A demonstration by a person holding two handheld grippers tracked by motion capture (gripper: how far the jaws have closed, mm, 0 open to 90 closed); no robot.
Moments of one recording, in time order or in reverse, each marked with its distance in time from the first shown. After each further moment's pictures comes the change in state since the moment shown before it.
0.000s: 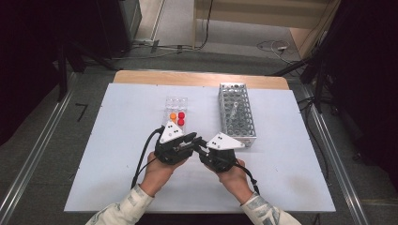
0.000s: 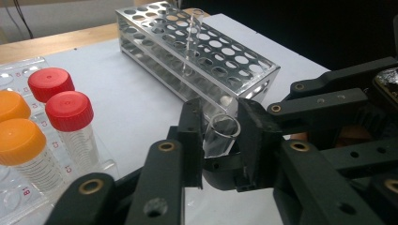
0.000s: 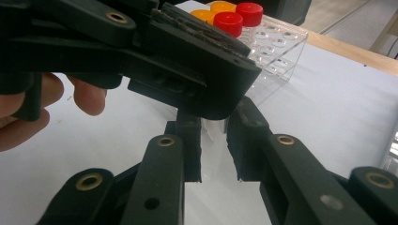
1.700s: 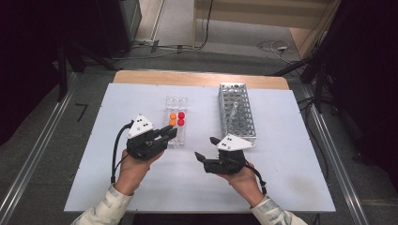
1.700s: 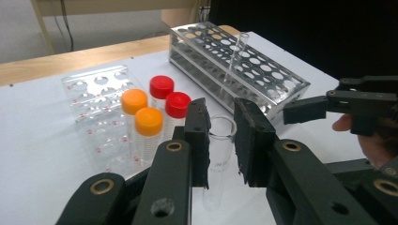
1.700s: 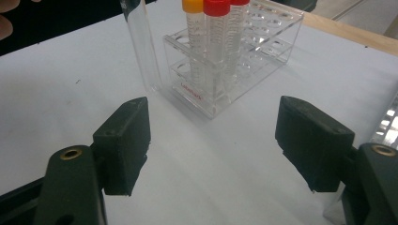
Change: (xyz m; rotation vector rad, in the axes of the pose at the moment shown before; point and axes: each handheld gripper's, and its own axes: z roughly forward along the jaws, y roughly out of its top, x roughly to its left) left arm 0.039 0.006 -0.055 -0.047 0.089 -0.047; right arm -0.015 -0.008 -0.020 0.040 0.040 0.022
